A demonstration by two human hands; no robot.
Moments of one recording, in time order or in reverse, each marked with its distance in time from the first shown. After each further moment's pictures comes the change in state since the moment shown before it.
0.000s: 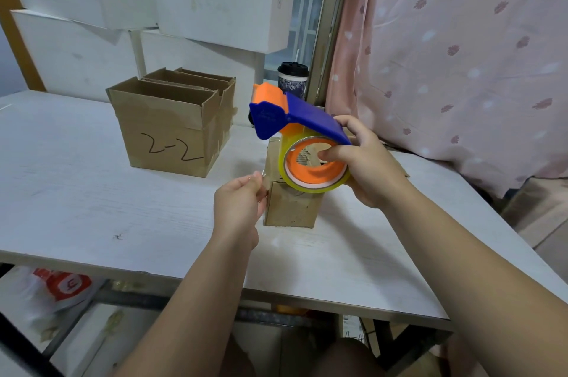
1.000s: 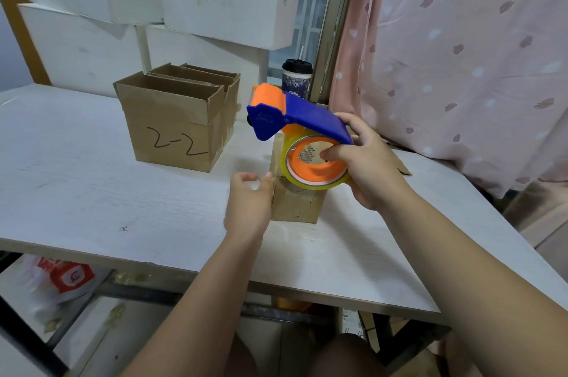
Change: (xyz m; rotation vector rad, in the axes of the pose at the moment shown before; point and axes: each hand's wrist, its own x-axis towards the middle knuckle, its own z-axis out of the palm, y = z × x) left_hand 0.010 -0.021 -0.005 0.507 0.010 0.210; right_hand -0.002 0.006 0.007 0.043 0.077 -0.033
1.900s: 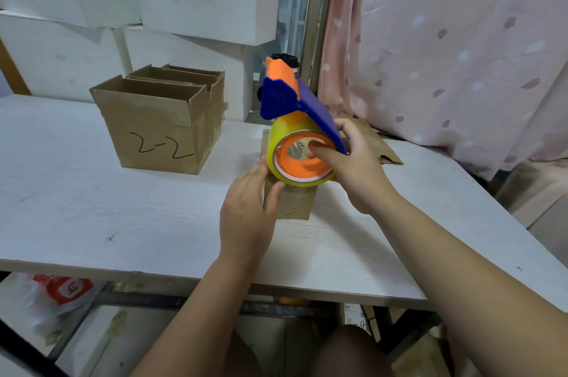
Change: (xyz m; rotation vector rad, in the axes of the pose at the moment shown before) left_hand -0.022 -0.009 0.001 0.426 0.112 0.827; right_hand 0.000 0.029 -0.007 -0.073 0.036 -0.117
